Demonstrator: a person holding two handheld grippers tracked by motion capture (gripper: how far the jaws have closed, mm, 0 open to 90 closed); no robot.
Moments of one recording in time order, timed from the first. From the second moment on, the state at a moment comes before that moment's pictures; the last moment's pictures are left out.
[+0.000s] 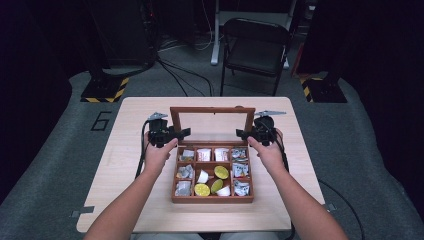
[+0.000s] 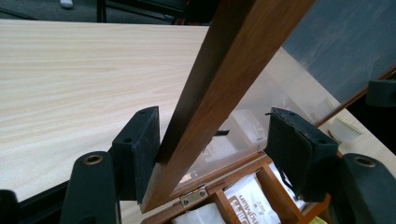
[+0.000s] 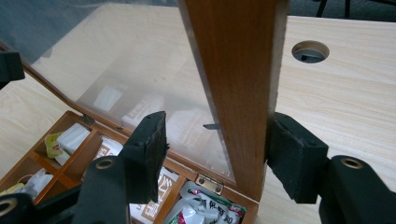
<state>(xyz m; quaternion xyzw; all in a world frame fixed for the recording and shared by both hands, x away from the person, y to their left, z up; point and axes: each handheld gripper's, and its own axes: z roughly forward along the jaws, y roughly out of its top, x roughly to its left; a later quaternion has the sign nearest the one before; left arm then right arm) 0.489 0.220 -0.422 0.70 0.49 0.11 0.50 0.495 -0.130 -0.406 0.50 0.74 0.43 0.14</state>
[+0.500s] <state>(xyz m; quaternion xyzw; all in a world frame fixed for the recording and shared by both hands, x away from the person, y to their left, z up) 0.471 0.225 -0.401 0.71 0.48 0.11 0.51 0.474 -0.139 -0.383 0.48 0.74 0.44 0.14</state>
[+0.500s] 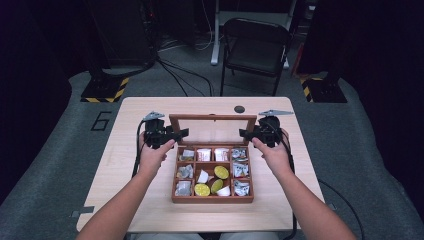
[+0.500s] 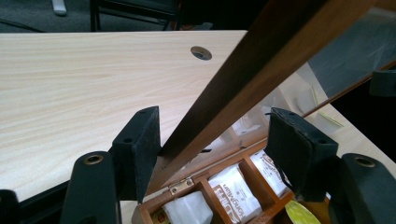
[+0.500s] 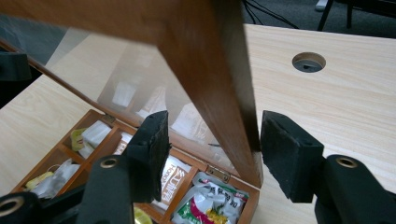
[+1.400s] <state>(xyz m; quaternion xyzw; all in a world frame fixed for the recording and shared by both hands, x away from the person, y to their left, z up) 0.419 0.240 -0.376 0.72 0.43 0.12 0.53 0.426 -0.155 -0.363 0.45 0.75 0.47 0.13</state>
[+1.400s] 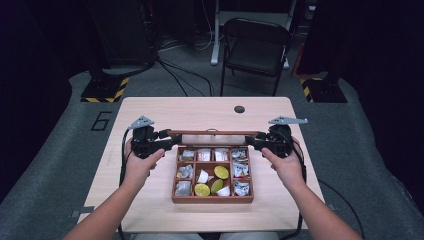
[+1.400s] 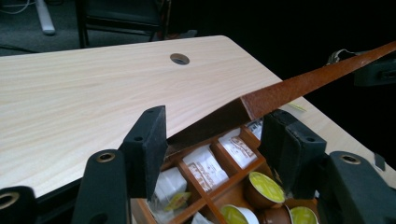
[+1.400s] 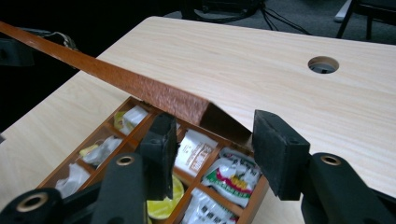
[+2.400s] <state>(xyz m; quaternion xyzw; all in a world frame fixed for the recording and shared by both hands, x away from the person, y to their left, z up) 0.340 0.240 -0.453 0.75 0.42 0.11 0.50 0.332 -0.164 -0.437 0.42 0.76 0.47 0.14</state>
